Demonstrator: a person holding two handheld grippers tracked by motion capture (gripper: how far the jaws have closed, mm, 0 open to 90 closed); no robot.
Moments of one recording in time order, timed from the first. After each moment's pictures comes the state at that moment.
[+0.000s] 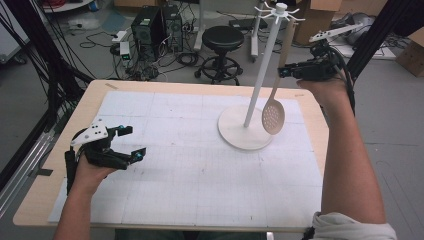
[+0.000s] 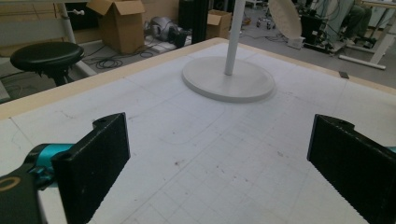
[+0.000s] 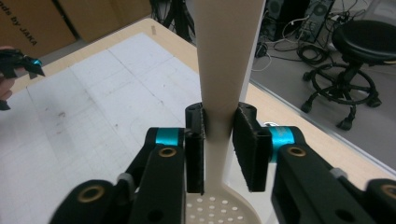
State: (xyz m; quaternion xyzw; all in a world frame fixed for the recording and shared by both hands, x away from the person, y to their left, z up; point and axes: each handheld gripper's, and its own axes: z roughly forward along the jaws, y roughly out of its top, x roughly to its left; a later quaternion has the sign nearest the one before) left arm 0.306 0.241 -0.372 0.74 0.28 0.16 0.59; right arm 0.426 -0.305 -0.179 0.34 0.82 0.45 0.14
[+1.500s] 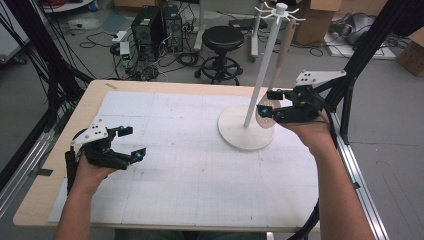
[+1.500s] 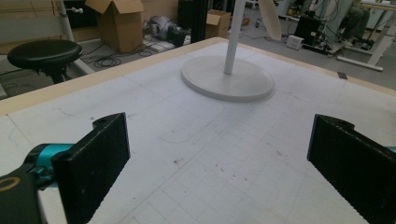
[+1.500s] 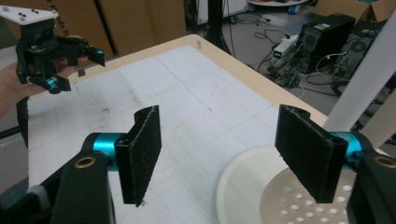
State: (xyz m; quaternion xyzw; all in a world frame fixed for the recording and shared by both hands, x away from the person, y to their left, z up) left arm 0.306 0.243 -0.374 0.74 0.28 0.16 0.59; right arm 0.359 -0.271 -0.239 0.26 0.80 0.51 0.13
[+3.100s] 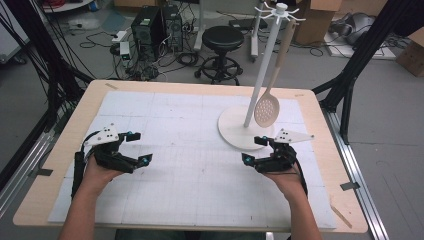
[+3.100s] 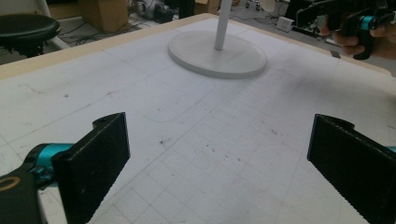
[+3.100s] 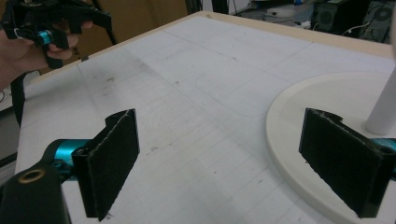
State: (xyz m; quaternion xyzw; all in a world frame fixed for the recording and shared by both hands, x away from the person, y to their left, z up) left arm 0.315 0.231 -0.395 0.76 0.27 0.12 0.57; right arm 0.319 -0.258 -0.393 0.31 0.77 0.55 0.09
